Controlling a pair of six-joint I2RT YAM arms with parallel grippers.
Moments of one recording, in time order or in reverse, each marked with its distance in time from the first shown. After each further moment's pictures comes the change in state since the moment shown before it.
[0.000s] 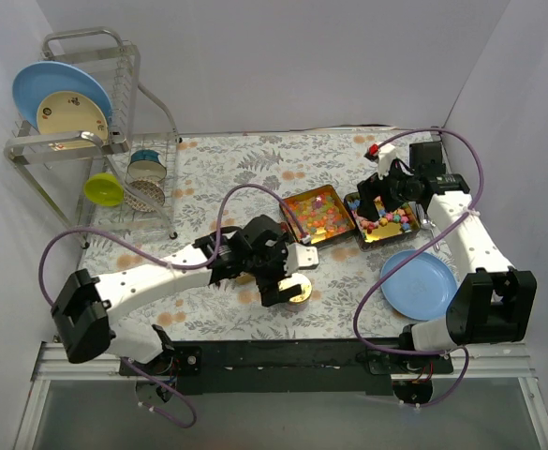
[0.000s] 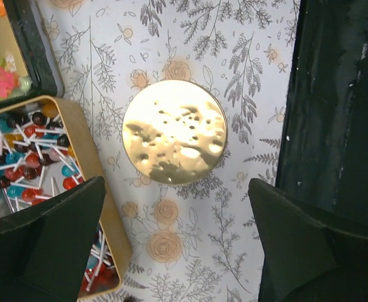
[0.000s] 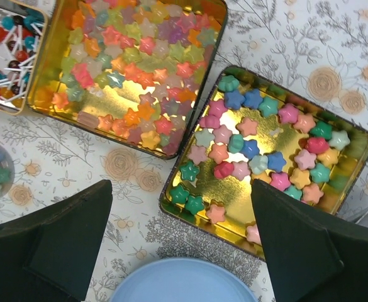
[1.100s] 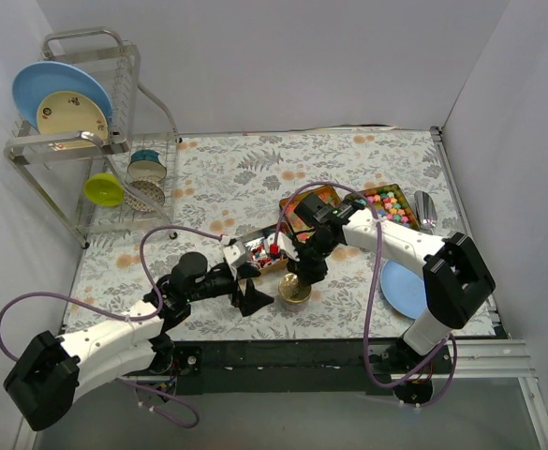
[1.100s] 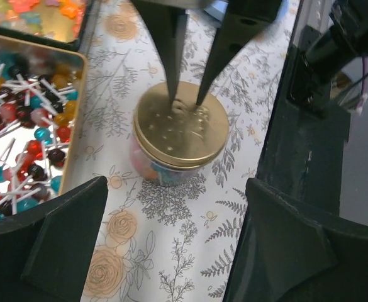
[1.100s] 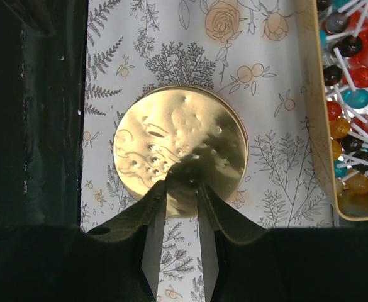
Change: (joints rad) left arm 0.277 -0.532 -0.783 0.855 0.204 -0.595; right arm 0.694 0.200 -0.033 -0.230 -0.151 -0.389
